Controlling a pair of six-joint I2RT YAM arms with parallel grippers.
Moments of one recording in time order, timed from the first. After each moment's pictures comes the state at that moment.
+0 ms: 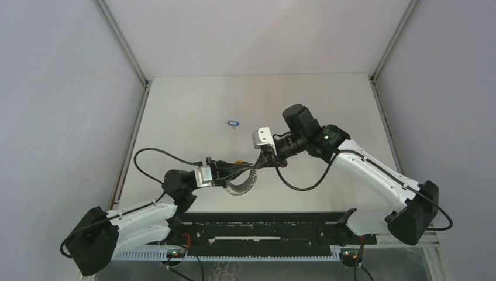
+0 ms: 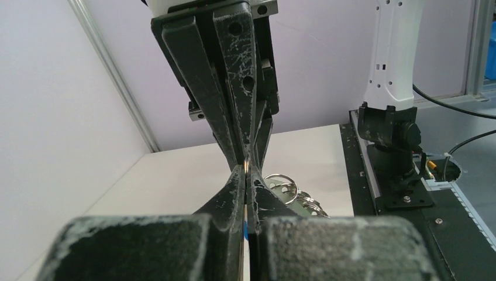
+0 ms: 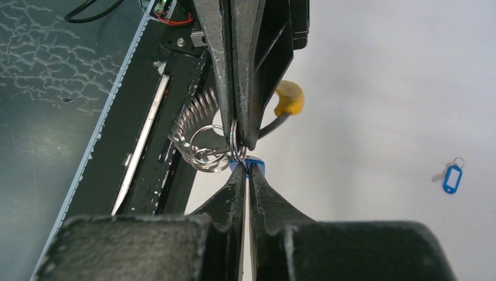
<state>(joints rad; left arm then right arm) -0.77 0.94 0.23 1.22 0.64 -0.02 0.76 1.29 1.23 -0.70 -0.88 -0.69</state>
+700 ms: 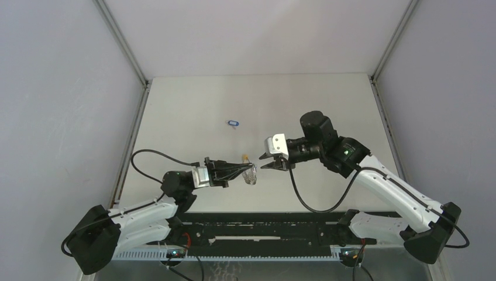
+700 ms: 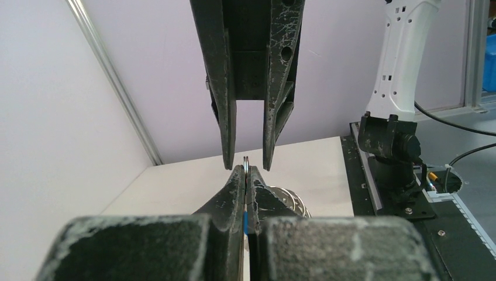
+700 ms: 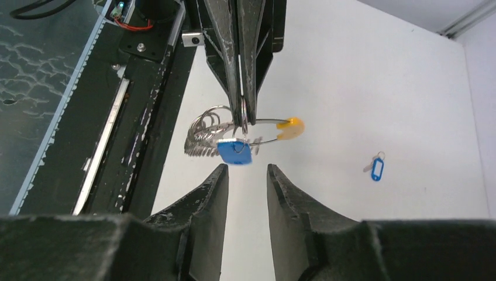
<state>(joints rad) -0.76 0.96 0.22 1.30 0.64 -0.05 0.77 1.09 1.14 -0.60 -0.76 -0.69</state>
